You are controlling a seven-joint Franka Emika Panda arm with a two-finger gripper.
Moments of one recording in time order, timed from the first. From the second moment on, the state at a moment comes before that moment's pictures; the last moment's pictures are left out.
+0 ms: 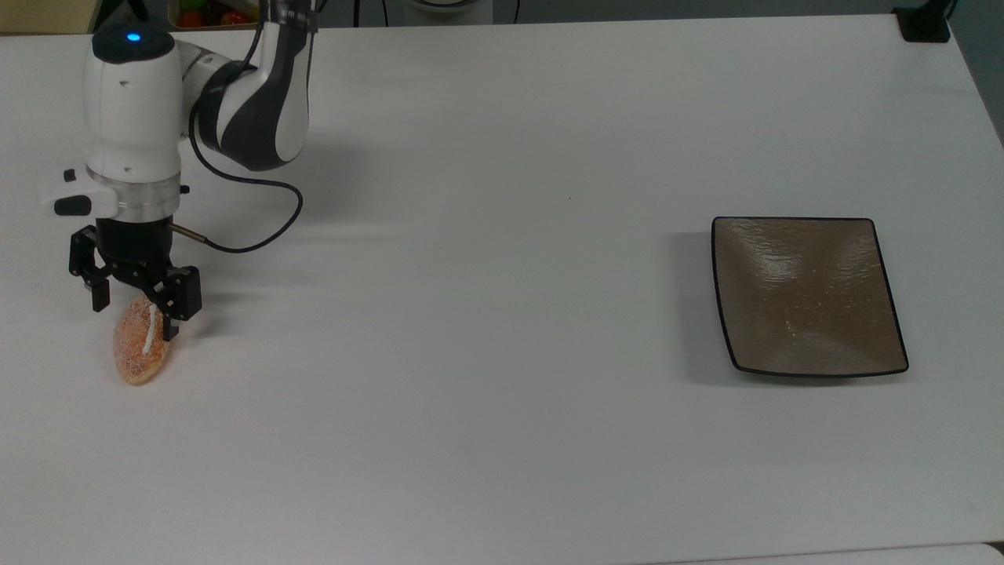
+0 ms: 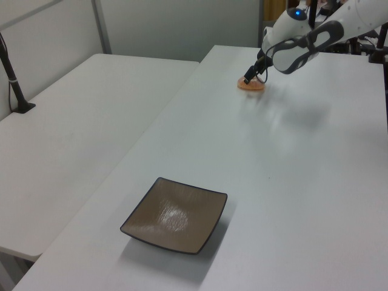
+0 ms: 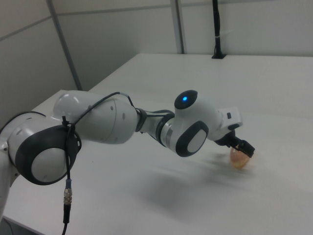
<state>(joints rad) -0.21 0.68 -0.14 -1.57 0.03 2.85 -0.05</state>
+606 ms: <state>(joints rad) -0.21 0.73 -0.14 -1.54 0.03 2.85 -0.05</state>
